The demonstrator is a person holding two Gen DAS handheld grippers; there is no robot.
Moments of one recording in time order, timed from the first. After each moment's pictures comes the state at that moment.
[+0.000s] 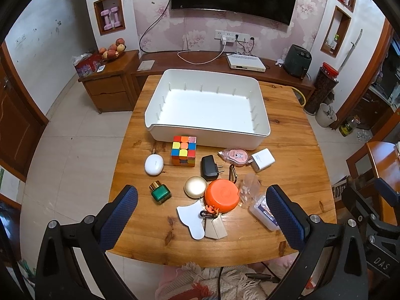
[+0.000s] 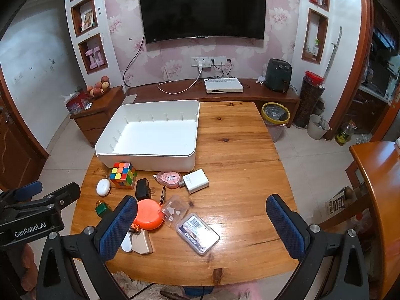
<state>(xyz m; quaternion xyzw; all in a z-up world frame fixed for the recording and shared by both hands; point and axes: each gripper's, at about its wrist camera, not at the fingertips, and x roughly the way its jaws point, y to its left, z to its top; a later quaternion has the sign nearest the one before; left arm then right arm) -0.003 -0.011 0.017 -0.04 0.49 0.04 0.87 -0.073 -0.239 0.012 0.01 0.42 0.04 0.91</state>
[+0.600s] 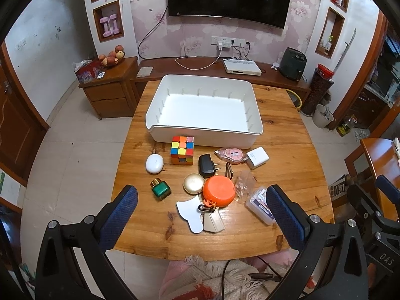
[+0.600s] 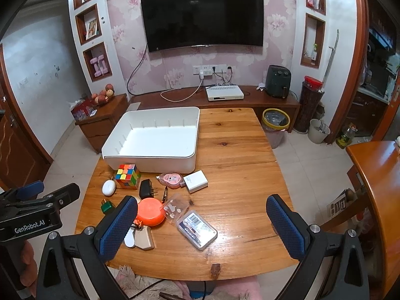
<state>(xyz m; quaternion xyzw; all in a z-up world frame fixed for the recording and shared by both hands) -0.032 -0.011 0.019 -0.04 0.47 0.03 0.88 -0.105 -0.257 0.022 0.02 0.39 0.05 0.92</state>
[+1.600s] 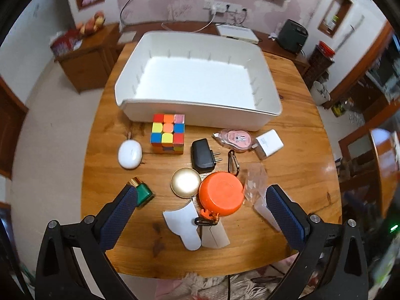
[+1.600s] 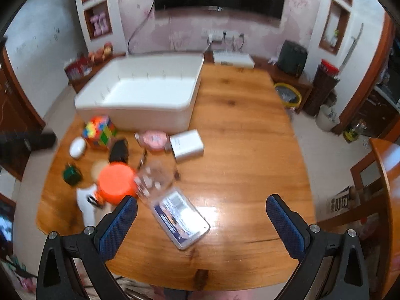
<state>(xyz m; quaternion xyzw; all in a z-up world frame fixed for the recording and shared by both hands) 0.047 0.017 -0.080 -0.08 0.55 -0.01 0.83 -0.033 -0.242 -0.119 -0.05 0.49 0.07 0.87</state>
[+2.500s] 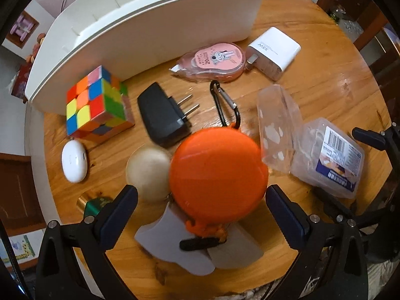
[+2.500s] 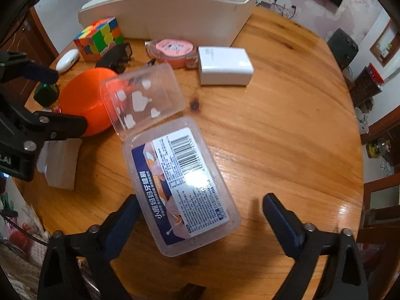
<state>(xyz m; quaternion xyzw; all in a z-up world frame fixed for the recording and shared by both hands) 0.055 -0.055 -0.199 0.14 0.65 -0.08 0.75 -0.015 -0.222 -0.227 -0.15 0.57 0.16 0.79</state>
